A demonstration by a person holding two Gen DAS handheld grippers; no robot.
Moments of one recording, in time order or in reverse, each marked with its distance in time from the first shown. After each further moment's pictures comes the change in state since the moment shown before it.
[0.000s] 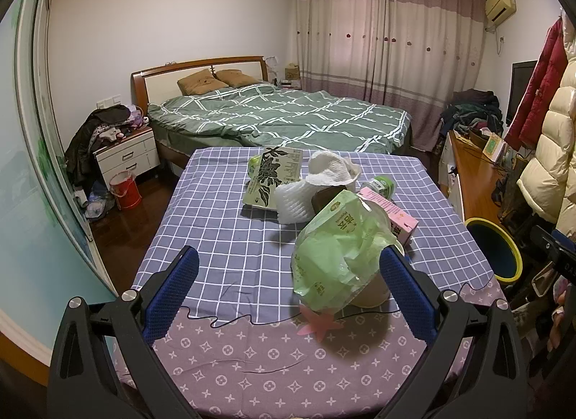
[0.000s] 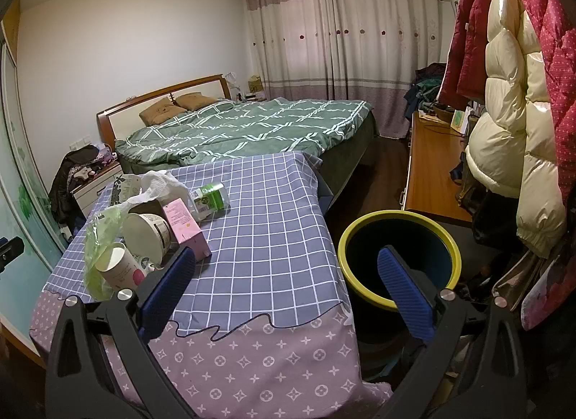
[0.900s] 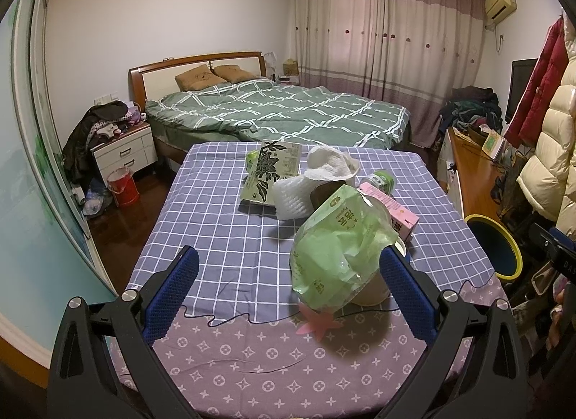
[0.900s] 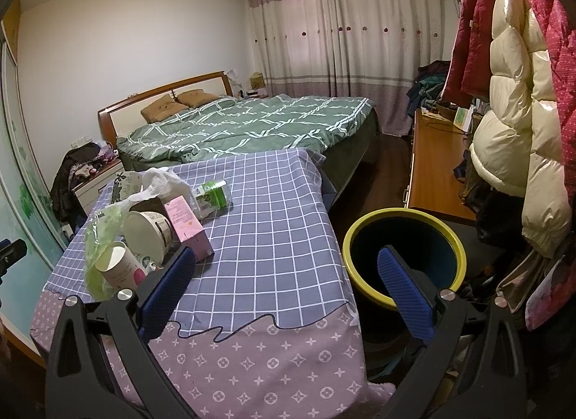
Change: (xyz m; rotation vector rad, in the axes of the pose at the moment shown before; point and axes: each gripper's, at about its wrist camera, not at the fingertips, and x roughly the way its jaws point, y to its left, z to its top) left arm 0.007 -0.001 -0.001 0.002 0.018 -0.009; right arm 0.006 0.007 0.002 -0.001 0.014 0.008
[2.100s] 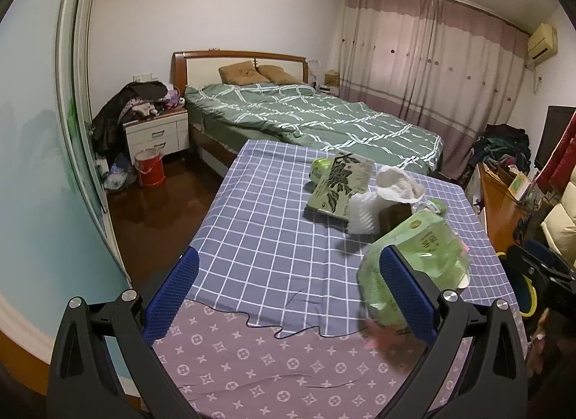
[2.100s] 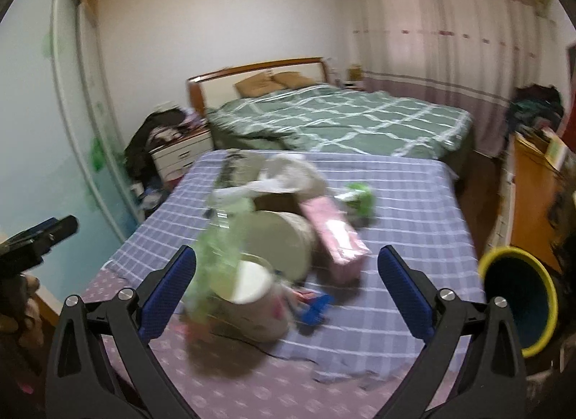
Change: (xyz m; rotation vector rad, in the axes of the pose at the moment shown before) left arm 0.015 0.094 -0.009 -0.173 -0.023 0.083; right arm 0.048 0.141 0.015 -0.208 0.059 0.357
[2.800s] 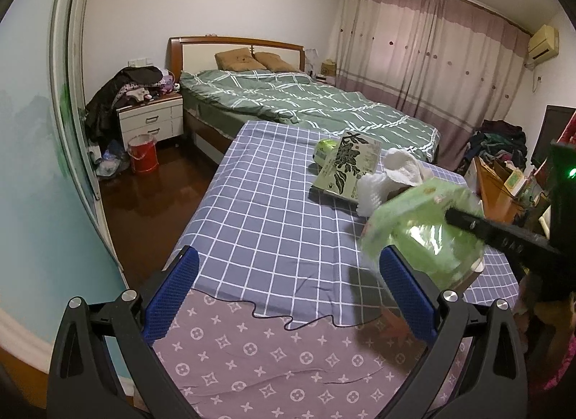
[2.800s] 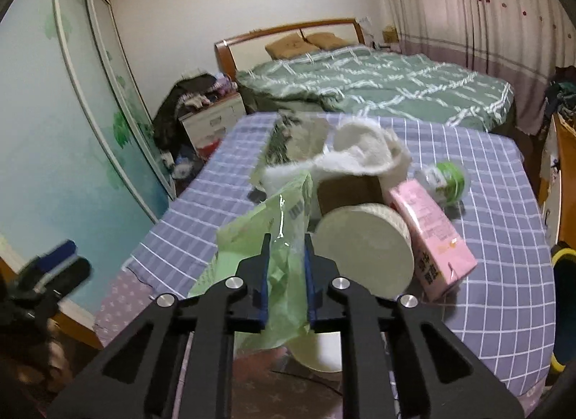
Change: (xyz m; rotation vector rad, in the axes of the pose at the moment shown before) left arm 0.029 0.012 -0.017 -0.014 0.043 -0.031; right arm 0.074 0.040 0.017 0.017 0.140 0.136
